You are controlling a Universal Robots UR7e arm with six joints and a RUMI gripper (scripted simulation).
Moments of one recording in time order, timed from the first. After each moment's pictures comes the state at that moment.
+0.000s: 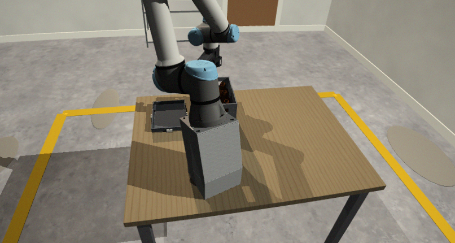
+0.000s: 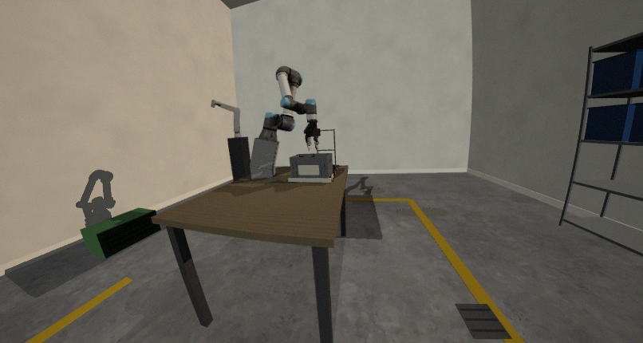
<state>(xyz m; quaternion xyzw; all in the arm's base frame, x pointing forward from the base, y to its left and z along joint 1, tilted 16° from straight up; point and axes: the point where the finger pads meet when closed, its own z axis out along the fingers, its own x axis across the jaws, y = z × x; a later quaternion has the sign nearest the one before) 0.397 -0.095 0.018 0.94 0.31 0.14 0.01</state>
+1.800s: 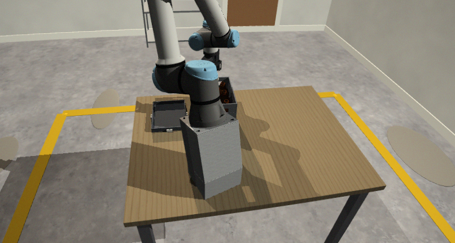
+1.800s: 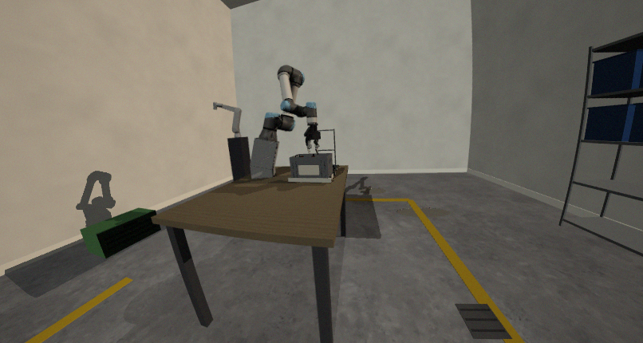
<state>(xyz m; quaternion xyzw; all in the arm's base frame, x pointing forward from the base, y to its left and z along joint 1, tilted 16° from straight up) 0.404 -0.094 -0.003 0.94 0.31 0.14 0.01</state>
